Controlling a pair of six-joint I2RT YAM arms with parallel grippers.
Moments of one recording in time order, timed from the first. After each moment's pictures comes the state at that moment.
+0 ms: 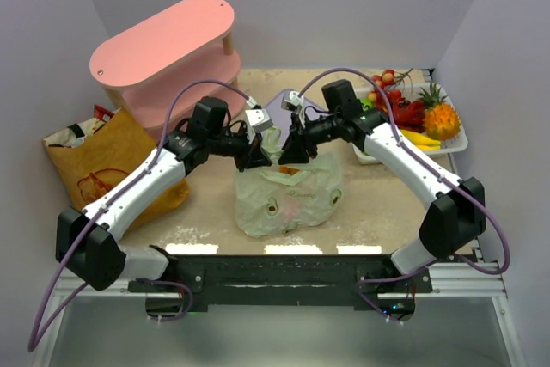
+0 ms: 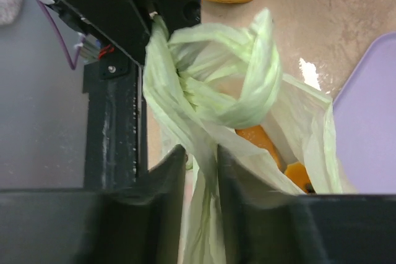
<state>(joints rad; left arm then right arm) -0.53 1.33 1.14 -0.44 0.74 0.21 0.52 1.55 1.37 -0.59 -0.96 -0.31</state>
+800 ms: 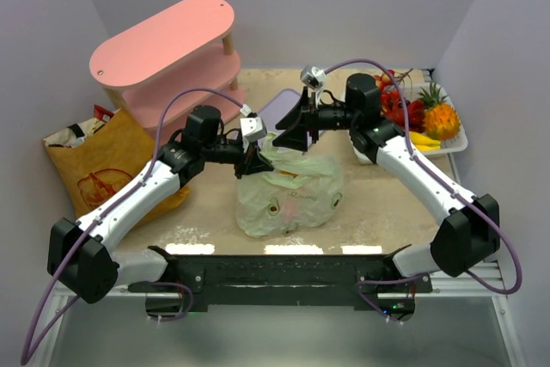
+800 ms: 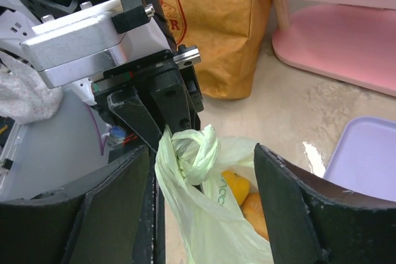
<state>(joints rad) -0.53 1.25 1.00 -0.26 0.84 0.20 0.47 1.42 1.23 0.01 -1.00 0.22</state>
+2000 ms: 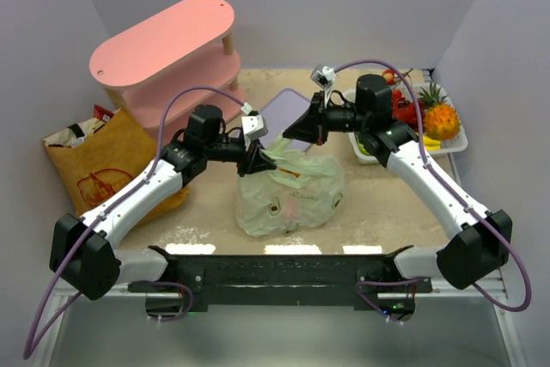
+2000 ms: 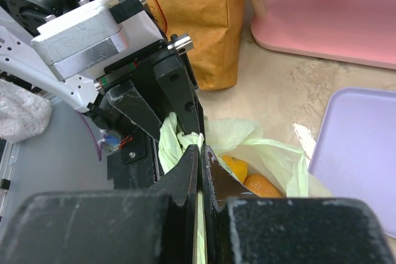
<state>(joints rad) -0.53 1.27 0.99 -0.19 0.85 0.18 0.44 1.34 1.23 -0.13 -0.91 0.23</state>
